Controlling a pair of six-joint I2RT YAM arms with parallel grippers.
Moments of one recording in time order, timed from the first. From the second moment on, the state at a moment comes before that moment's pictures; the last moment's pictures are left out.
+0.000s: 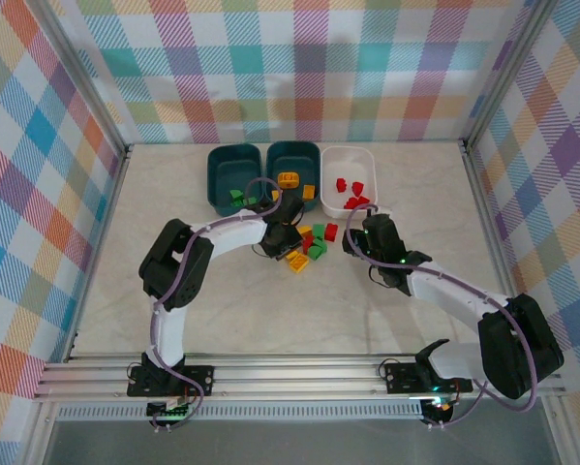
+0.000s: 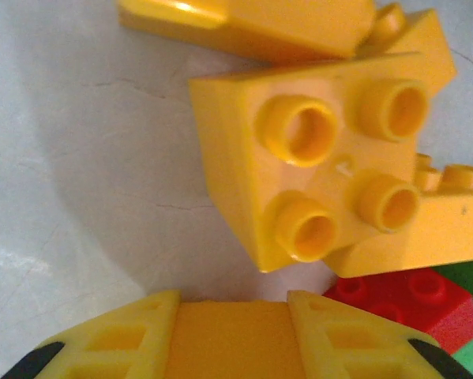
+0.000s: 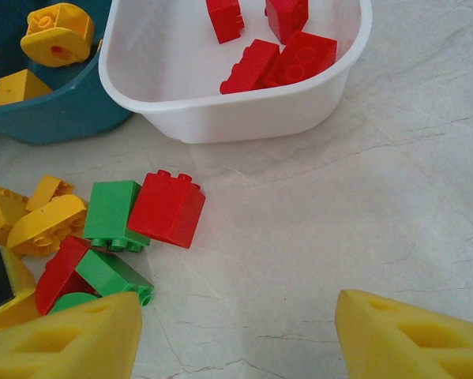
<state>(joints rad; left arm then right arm) -0.66 2.01 1.38 -0.58 0.03 -1.18 0.53 1.27 0.65 -0.08 0.23 0.52</state>
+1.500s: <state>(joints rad) -0.52 2.34 2.33 -0.96 -0.01 -0.57 0.45 1.19 0.47 -0.01 0.43 0.66</state>
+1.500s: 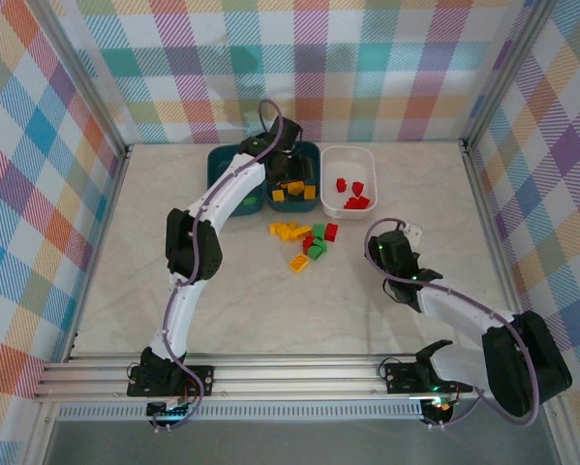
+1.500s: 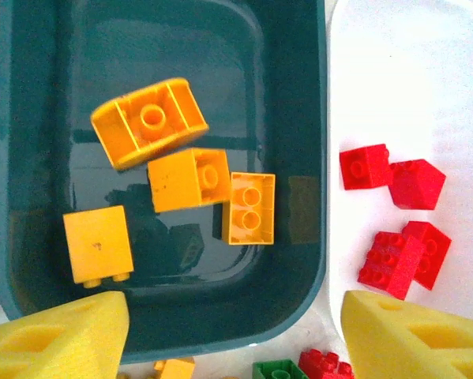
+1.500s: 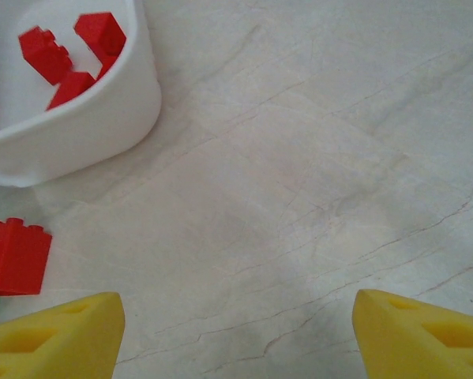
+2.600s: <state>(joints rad) -0.59 2.12 1.70 -0.82 -0.09 -0.97 0.45 1.30 0.55 0.00 0.24 0.67</state>
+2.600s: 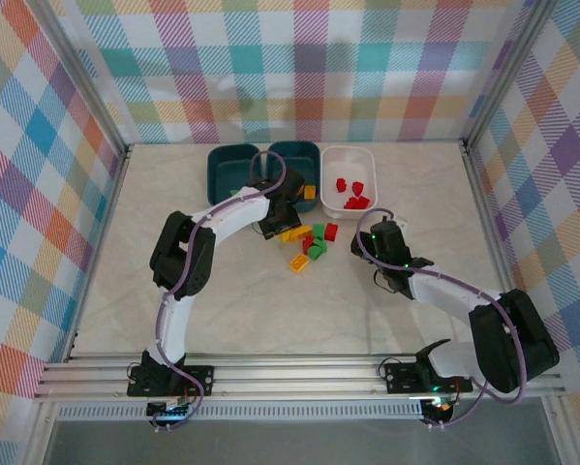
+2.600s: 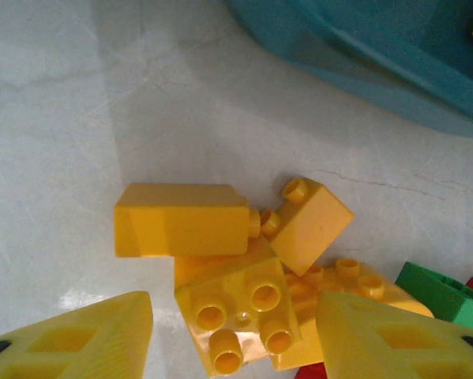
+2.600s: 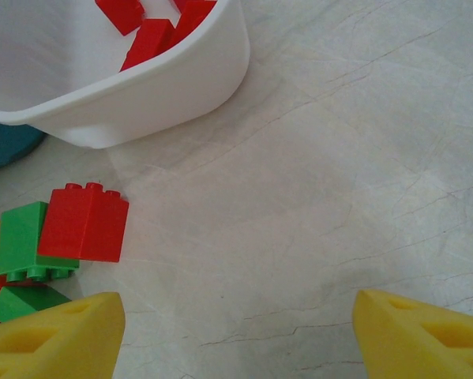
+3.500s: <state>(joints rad) -0.58 2.01 1.69 -0.73 -0.07 -0.88 0.45 1.31 0.56 0.00 0.21 0.67</state>
